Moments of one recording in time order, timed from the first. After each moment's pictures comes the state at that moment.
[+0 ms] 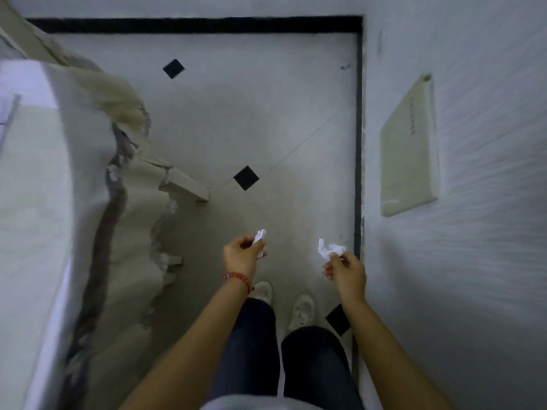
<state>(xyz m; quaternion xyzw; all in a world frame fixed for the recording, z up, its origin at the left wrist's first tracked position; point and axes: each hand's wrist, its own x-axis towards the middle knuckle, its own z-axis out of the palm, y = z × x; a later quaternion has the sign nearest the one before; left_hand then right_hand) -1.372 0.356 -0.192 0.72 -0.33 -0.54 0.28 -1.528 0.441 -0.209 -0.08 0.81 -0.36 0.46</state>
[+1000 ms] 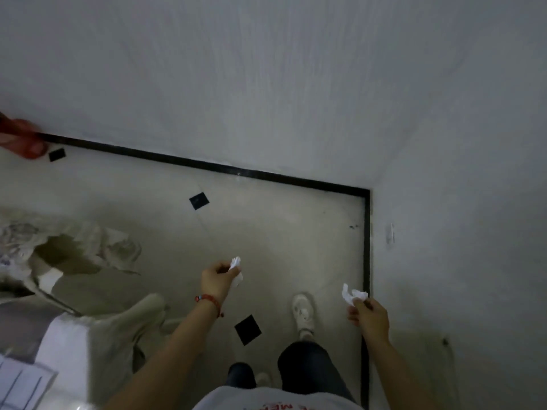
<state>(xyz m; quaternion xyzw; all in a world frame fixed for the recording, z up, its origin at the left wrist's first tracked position) -1.376 -0.114 -0.081 0.70 -0.38 -0.51 0.31 -1.645 0.003 -0.093 -0.14 0.80 -0.39 0.44</state>
